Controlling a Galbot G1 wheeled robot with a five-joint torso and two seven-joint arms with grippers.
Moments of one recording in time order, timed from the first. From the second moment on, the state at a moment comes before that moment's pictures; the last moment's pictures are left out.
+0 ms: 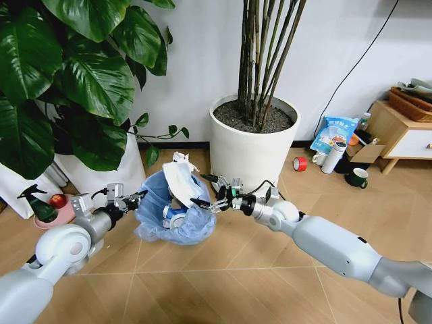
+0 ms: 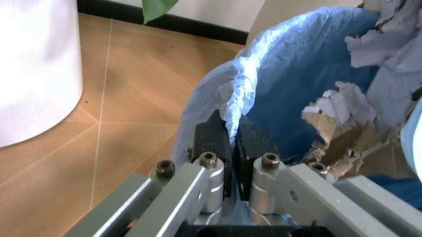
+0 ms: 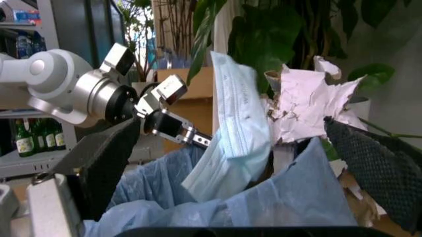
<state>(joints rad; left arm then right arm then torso) 1.17 -0.68 -0.38 -1.93 -1.23 0.38 -0.15 -0.45 0.95 -0.53 1.37 1.08 0.46 -0.80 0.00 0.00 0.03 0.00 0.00</state>
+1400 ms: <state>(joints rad) 1.40 -0.77 -0.55 -1.93 -1.11 0.33 -0.12 -1.19 0.96 0.37 1.32 0.72 0.52 -0.17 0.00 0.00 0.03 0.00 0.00</state>
